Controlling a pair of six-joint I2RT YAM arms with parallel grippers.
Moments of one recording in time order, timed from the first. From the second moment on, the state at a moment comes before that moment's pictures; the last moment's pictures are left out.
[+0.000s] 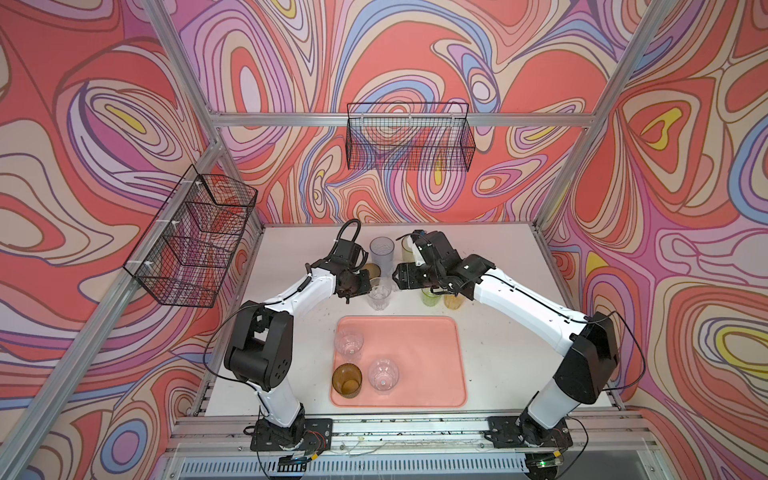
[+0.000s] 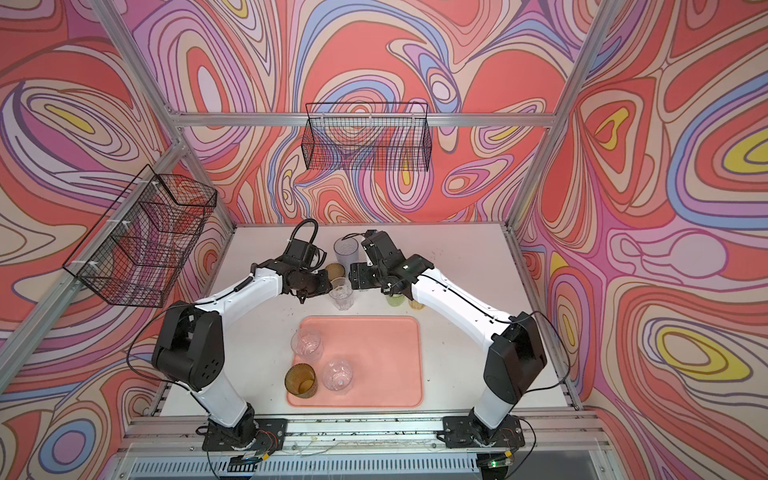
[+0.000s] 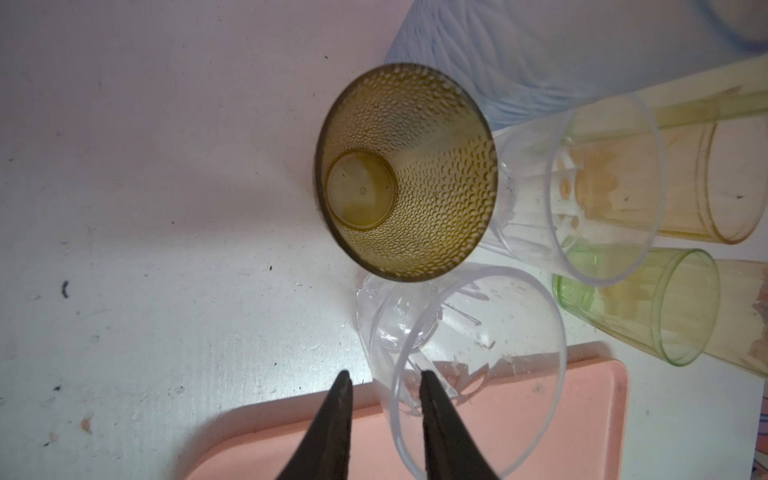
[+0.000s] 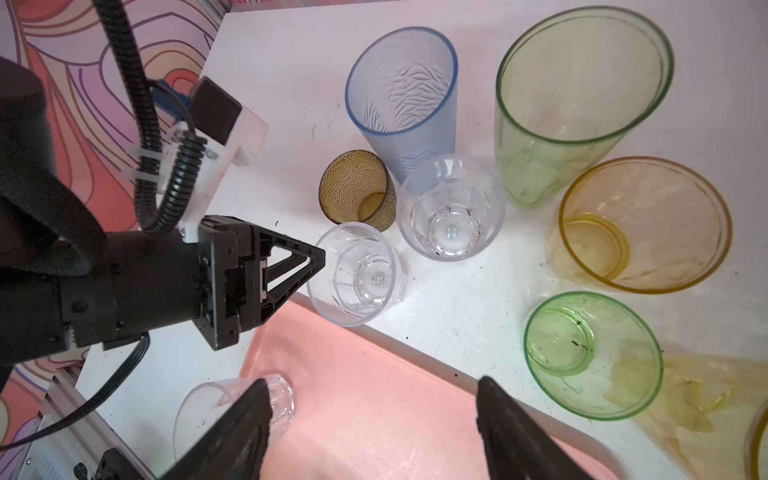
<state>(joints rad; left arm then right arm) -0.36 1.73 1.25 -0.57 0.16 -0.53 0.70 1.66 1.50 -0.62 -0.02 0.48</state>
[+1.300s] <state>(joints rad) -0.39 1.73 1.29 -0.66 0.11 -0.53 0.70 1.55 1.36 -0.46 -0.01 0.51</state>
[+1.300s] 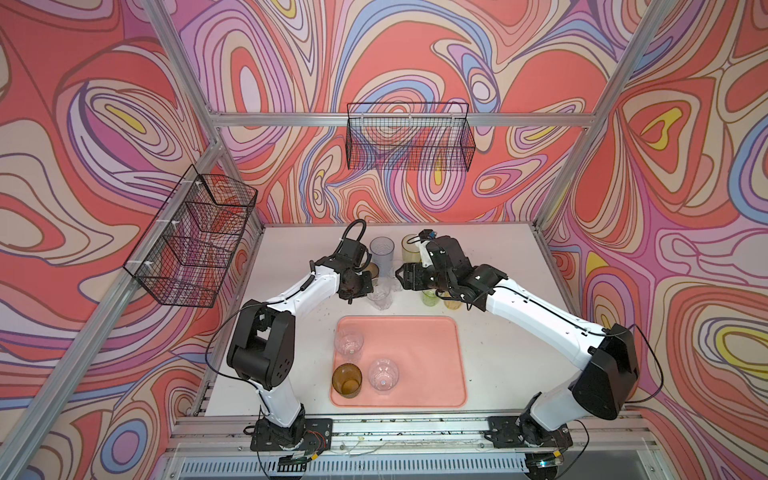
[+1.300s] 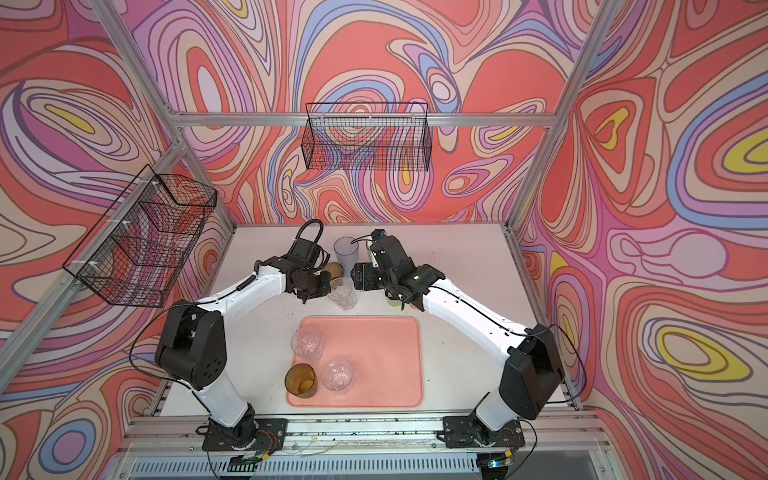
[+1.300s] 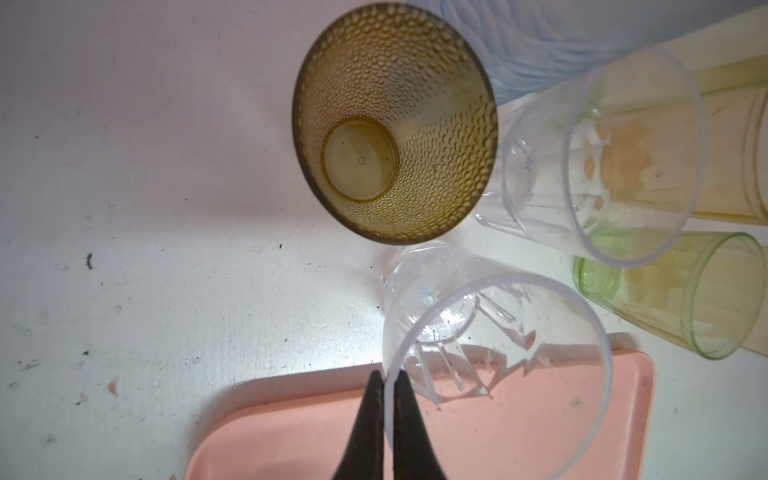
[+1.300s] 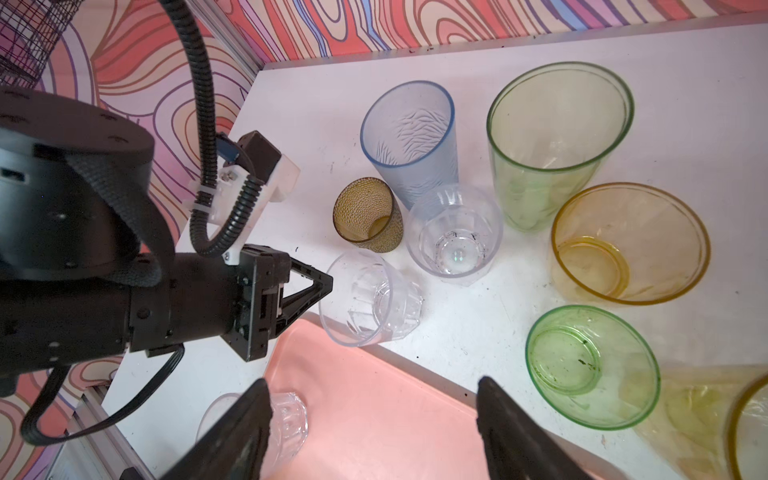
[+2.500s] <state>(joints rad) -0.57 1.32 1.06 -0.81 0.03 -0.46 0.70 1.48 1.21 -0.37 0.03 0.68</state>
